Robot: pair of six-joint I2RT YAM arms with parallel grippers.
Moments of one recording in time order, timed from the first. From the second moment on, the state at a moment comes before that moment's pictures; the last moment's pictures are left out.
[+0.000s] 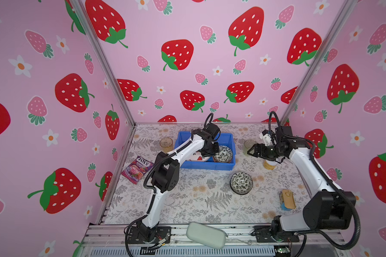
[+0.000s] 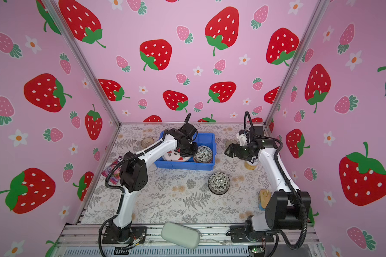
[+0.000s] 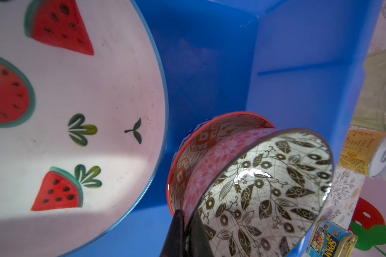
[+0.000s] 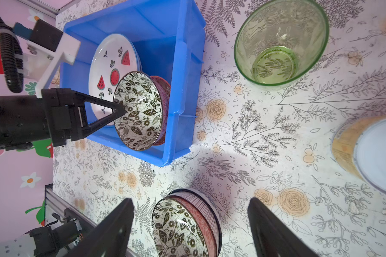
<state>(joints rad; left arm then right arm) -0.63 2.22 2.01 -0.97 0.18 -0.68 0.11 1.43 1.28 -0.92 -0.49 0.12</state>
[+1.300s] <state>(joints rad) -0.62 2.20 2.01 -0.92 0.20 -0.68 0.11 1.38 1.13 -0.93 -0.47 0.12</state>
